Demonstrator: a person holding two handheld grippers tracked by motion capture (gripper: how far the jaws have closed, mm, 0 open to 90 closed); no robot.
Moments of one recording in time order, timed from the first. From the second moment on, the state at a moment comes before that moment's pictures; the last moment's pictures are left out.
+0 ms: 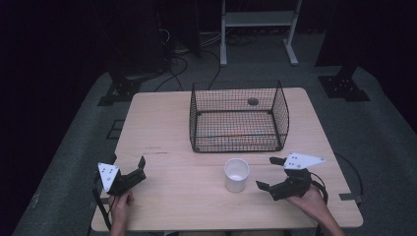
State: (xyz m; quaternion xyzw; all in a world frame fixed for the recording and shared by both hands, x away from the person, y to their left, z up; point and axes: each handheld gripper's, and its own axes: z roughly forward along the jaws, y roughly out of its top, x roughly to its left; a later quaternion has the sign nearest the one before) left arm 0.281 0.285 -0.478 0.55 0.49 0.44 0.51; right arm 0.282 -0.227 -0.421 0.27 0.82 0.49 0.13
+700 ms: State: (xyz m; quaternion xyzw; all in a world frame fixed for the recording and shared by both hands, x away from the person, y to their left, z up) left arm 0.281 0.286 -0.478 0.55 0.49 0.44 0.51; right arm 0.285 -0.199 -0.420 0.25 0.83 0.49 0.11
